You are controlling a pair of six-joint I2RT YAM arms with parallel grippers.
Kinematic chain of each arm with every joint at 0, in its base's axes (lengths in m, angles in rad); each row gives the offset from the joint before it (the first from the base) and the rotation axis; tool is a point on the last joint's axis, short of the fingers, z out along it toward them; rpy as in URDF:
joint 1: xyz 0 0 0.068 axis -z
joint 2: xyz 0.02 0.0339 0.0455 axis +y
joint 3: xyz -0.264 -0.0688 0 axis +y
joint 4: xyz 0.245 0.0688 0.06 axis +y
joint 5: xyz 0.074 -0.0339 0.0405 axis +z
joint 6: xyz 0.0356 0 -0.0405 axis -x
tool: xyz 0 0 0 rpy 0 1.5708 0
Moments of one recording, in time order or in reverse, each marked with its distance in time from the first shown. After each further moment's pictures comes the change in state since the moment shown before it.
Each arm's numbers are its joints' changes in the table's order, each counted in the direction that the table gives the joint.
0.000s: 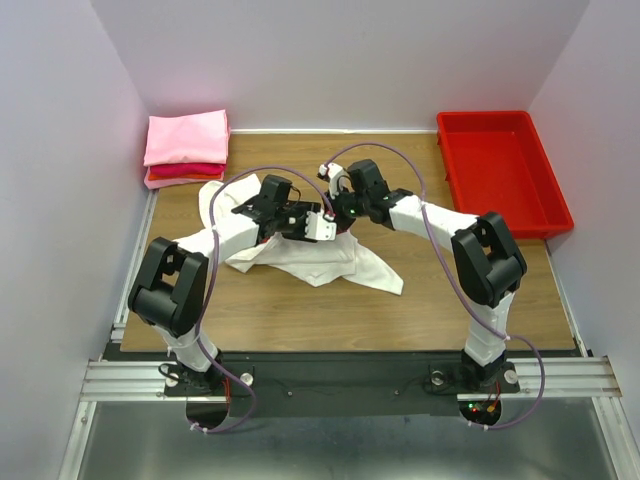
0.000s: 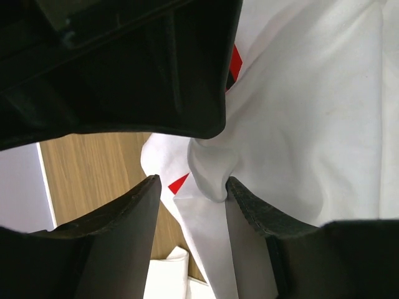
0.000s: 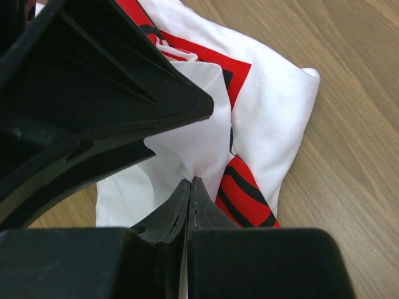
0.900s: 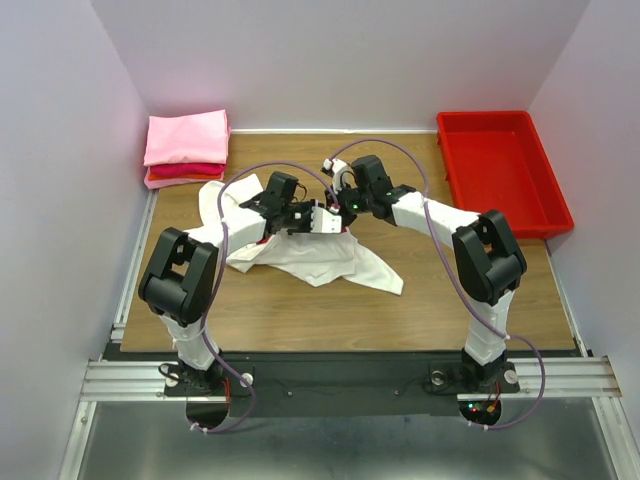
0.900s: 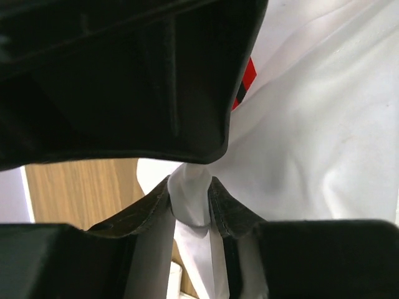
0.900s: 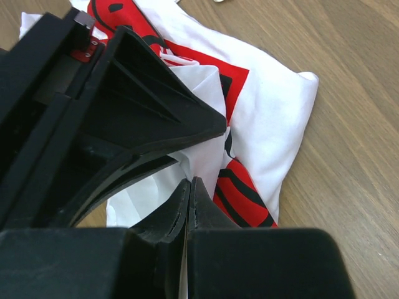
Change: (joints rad) left arm 0.014 0.078 -0.064 -0.005 0.015 0.081; right arm 0.031 0.013 -0.028 0.008 0.061 -0.042
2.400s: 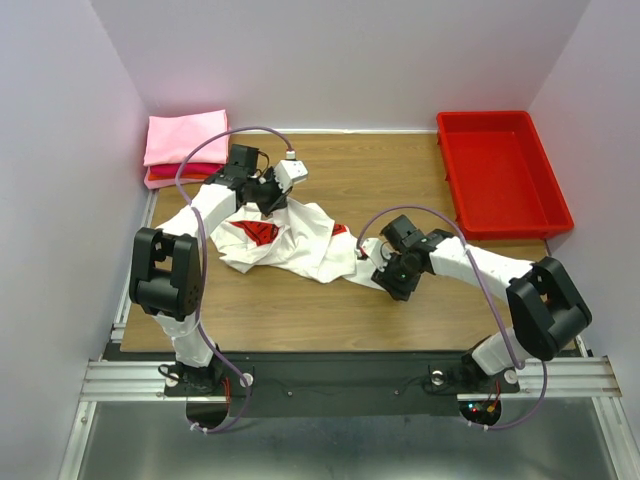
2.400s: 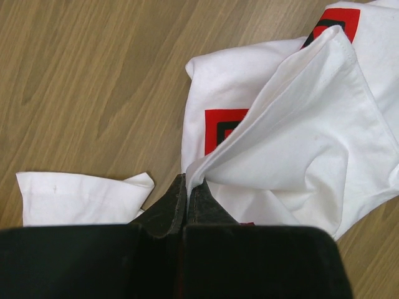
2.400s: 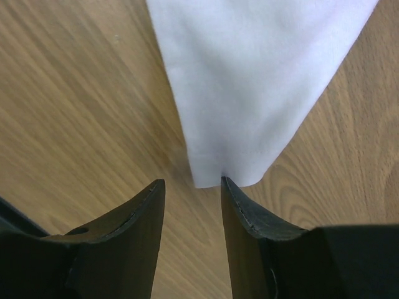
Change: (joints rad) left arm -0.227 0.008 -0.200 0.254 -0.083 0.480; right arm -0.042 -0.456 0.535 0.528 -0.369 0.443
